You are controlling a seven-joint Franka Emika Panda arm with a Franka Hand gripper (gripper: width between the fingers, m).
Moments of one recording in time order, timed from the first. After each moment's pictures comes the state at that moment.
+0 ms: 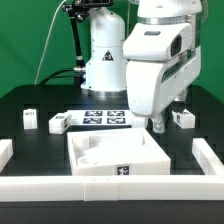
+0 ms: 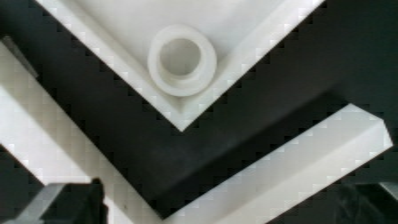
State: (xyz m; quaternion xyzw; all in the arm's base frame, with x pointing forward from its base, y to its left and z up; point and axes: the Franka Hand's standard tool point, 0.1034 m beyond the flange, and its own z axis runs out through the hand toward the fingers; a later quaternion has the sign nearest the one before) arm 0.600 0.083 0.094 -0.88 -0.48 0.02 0.06
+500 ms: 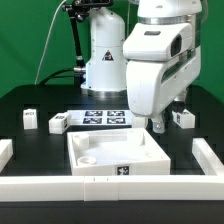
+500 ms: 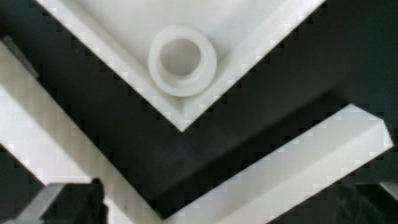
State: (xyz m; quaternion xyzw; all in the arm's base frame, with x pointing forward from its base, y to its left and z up) arm 0.600 0.083 0.094 -0.88 -0.48 0.02 0.06
